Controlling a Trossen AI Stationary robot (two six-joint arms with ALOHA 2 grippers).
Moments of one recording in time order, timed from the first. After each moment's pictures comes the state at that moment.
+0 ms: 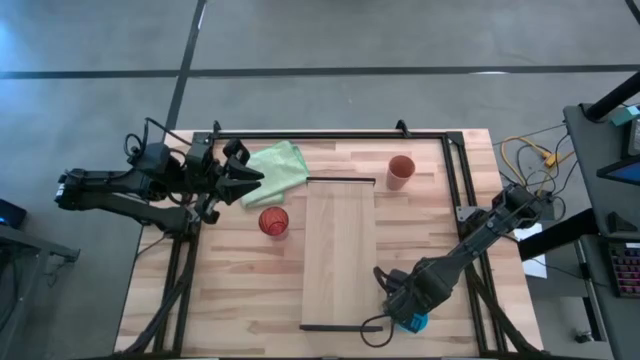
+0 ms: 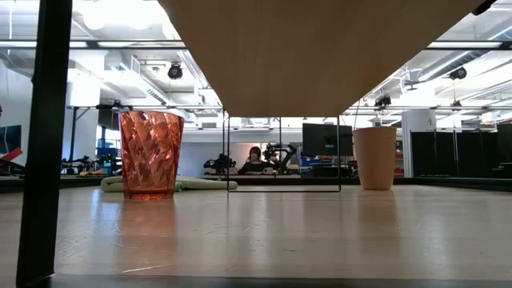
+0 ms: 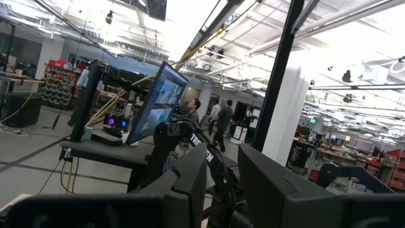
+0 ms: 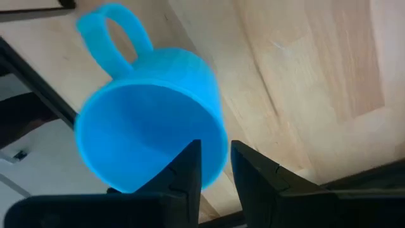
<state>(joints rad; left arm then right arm) -0.05 0.82 0.96 0.22 0.08 -0.30 0.68 1.75 1.37 -1.19 -0.21 1.18</state>
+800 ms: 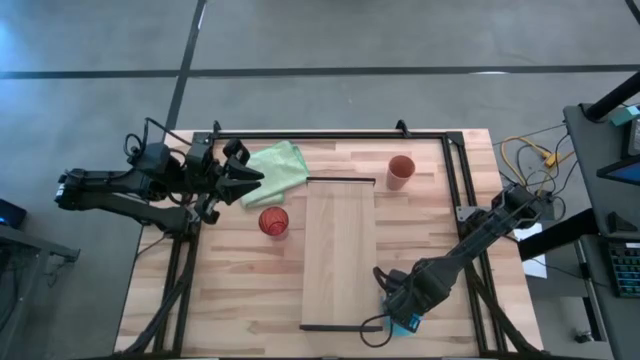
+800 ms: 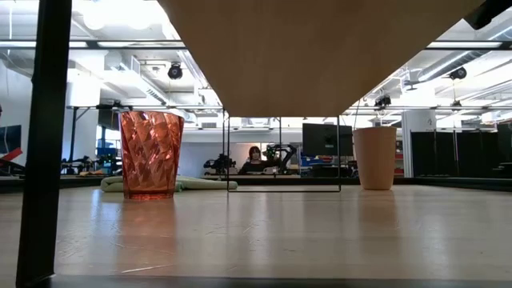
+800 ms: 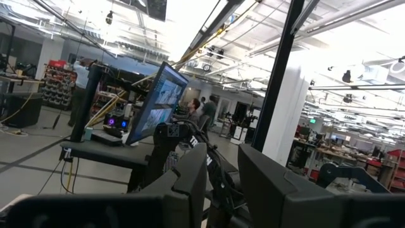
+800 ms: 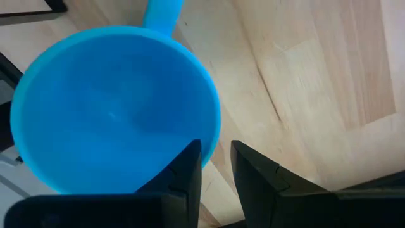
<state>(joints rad) -0.05 0.82 0.96 0.22 0.08 -0.30 0.68 1.75 1.32 -1.14 -0.21 1.19</state>
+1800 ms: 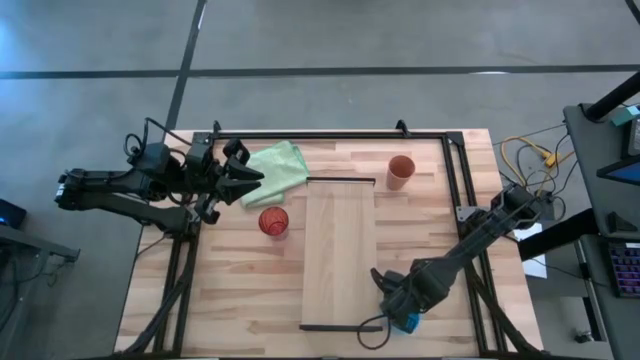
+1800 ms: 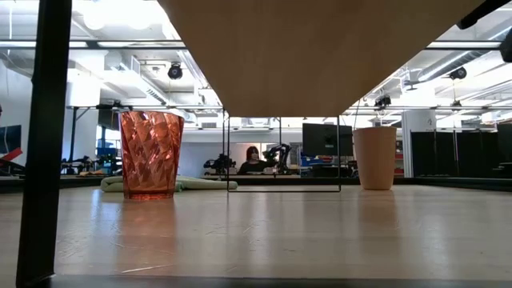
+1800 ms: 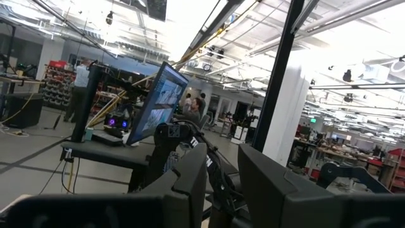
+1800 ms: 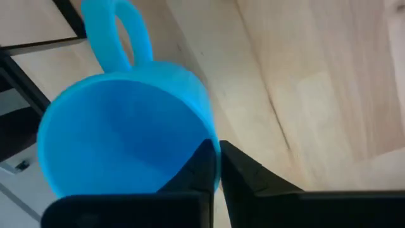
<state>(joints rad) -0.05 0.82 0.96 0.22 0.08 -0.30 0.68 1.75 1.31 -1.07 -0.15 1.15</state>
